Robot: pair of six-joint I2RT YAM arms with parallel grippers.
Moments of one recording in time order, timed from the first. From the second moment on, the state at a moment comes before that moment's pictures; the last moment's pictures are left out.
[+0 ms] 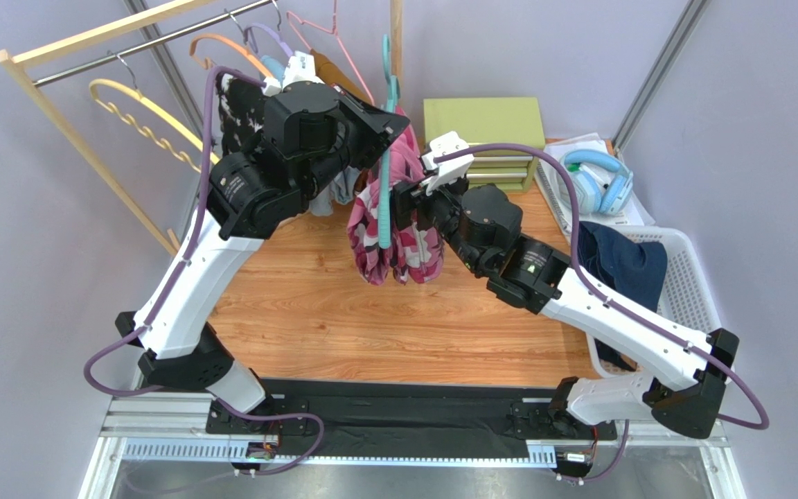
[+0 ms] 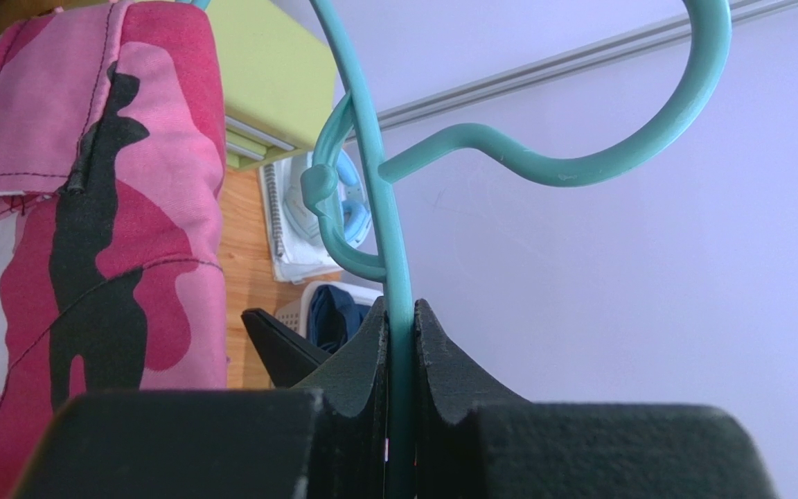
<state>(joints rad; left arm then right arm) -0.86 1.57 2.27 -0.91 -0.39 -1.18 0.99 1.27 1.35 -0.09 0.44 -0.01</state>
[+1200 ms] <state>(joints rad) -0.86 1.52 2.21 -0.83 -0.40 -1.22 0.99 1.29 1.37 0.11 0.56 -0.10</state>
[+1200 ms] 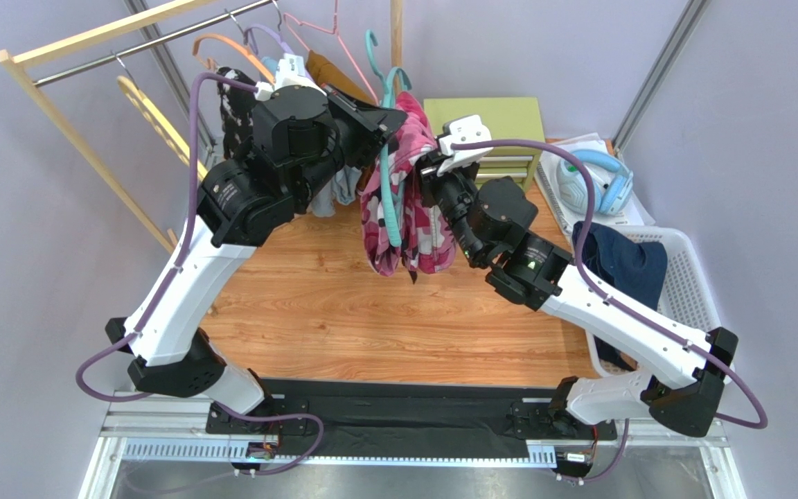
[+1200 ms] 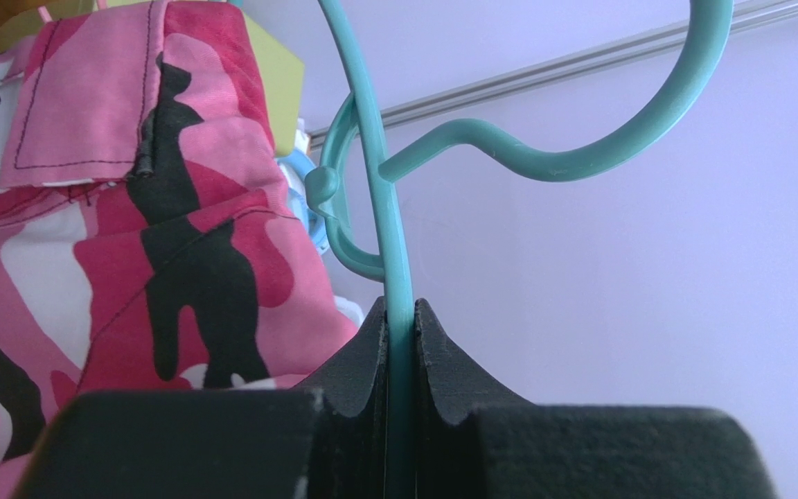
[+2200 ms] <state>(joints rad) -0.87 1.44 2.02 -0.79 -0.38 -1.23 0.95 1.26 1.64 0.04 0.66 -0.25</state>
